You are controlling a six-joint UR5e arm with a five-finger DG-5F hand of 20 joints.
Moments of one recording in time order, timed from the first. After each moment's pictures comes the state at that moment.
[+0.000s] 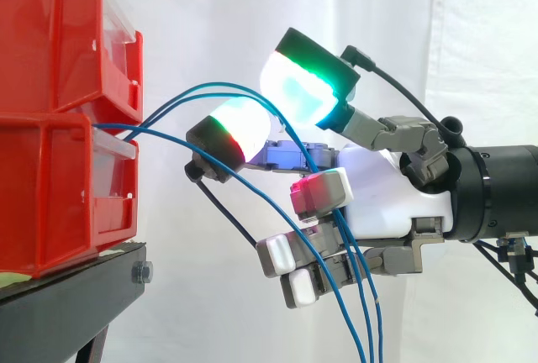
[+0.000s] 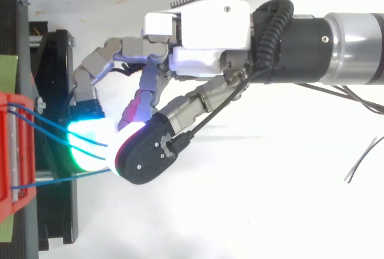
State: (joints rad) arm 0.04 -2.36 -1.07 -2.87 -1.58 0.08
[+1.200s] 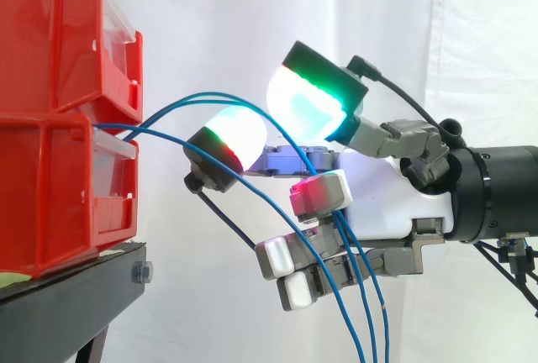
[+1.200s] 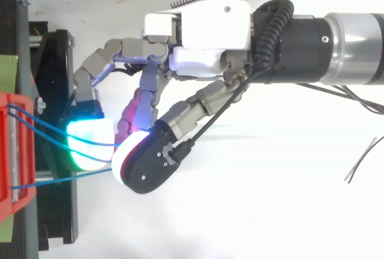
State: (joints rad) arm 0.04 -2.36 -1.07 -2.88 -1.58 0.08
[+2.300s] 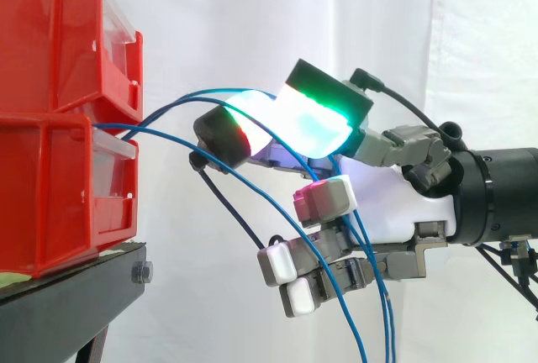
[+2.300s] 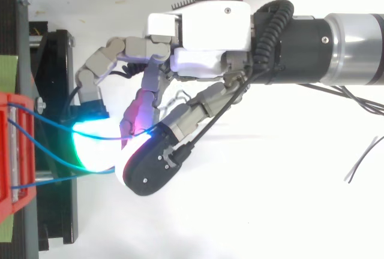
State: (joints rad) arm 0.04 -2.36 -1.07 -2.89 -1.58 0.08
